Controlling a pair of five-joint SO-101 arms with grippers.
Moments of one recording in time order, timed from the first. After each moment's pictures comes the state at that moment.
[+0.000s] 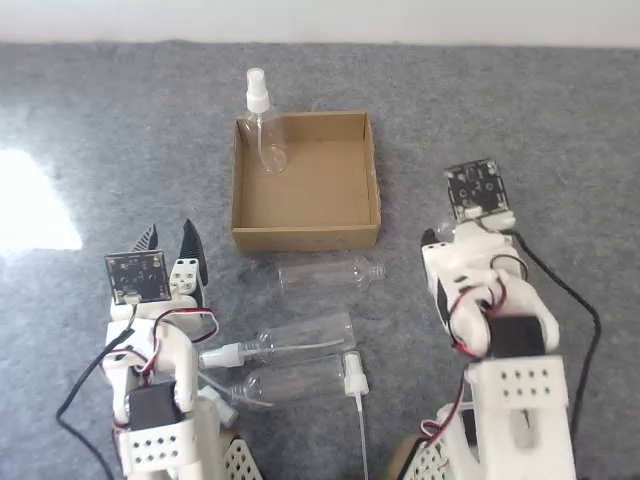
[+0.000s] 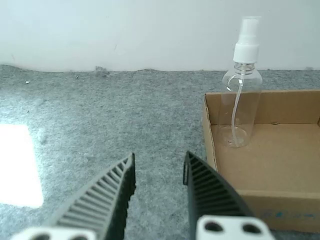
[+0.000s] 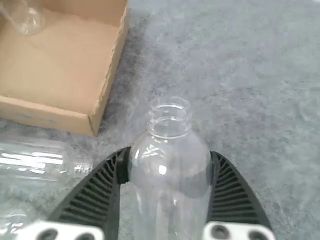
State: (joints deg) left arm -15.8 -103.3 96.9 38.1 0.2; right arm -6.9 -61.9 59.6 50.7 9.9
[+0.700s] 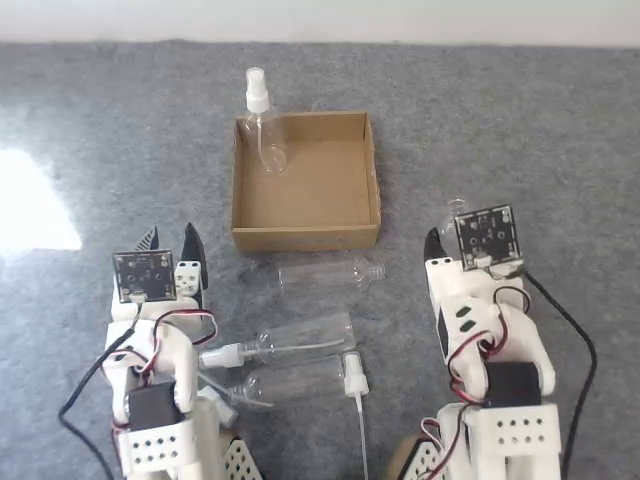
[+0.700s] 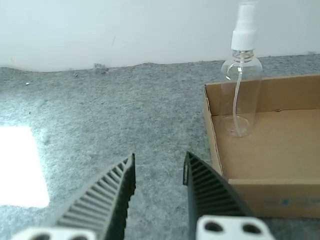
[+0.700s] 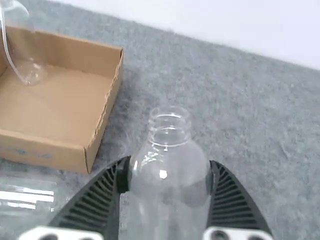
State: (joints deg) left arm -15.8 -103.3 96.9 39.5 -3.2; right arm -7.0 -81.0 73.6 43.7 9.7
